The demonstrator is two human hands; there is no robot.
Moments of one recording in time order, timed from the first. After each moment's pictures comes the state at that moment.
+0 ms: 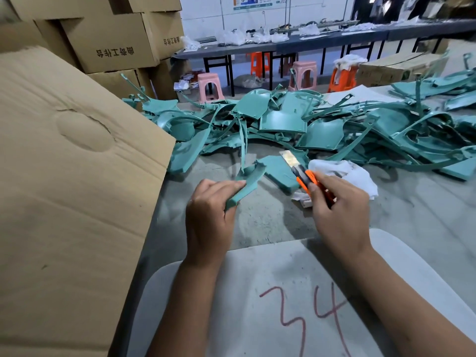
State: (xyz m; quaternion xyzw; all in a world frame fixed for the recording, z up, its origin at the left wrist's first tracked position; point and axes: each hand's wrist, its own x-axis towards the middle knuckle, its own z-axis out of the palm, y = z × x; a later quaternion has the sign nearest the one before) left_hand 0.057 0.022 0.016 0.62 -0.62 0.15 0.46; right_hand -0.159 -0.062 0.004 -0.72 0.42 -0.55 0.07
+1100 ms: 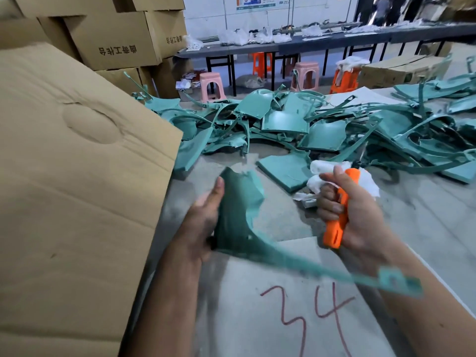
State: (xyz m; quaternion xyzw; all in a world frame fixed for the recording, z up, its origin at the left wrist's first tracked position) left_hand 0.063 0.032 0.034 0.55 -0.25 -0.52 0.61; right_hand -0.165 -0.068 0.024 -0.32 0.26 -0.53 0.74
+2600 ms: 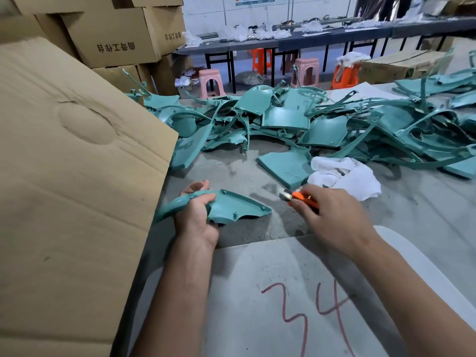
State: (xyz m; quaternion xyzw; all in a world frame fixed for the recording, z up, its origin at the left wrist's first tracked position) left_hand 0.066 0.008 0.021 0.47 -0.08 -0.40 0.78; right_hand -0.162 -0.051 0.023 -0.84 0.49 -0.22 0.09
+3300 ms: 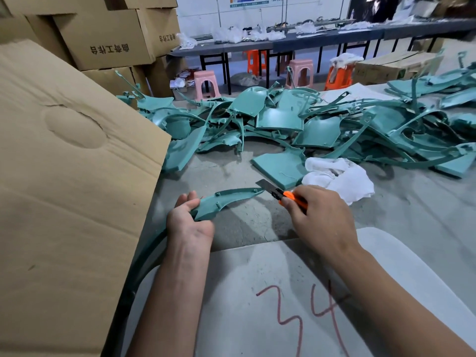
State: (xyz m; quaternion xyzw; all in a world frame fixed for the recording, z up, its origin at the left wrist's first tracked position) left_hand 0.071 0.003 0.028 0.35 0.14 -0.42 0.82; right_hand -0.145 -0.044 0.012 -0.79 0.52 -0.32 0.09
